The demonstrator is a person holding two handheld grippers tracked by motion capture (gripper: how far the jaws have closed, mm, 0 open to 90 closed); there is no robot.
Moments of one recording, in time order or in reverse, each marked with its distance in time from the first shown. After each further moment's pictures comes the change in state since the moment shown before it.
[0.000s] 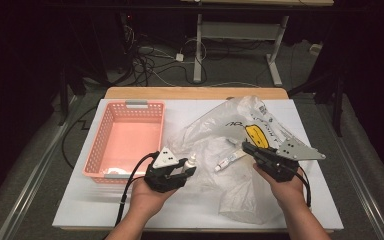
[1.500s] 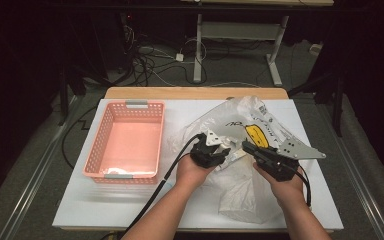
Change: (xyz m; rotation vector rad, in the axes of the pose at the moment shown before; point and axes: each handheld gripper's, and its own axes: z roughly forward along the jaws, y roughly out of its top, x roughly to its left) left arm 0.005 0.051 0.131 0.002 0.047 0.059; right arm -0.002 0.000 0.001 -0.005 0.007 0.018
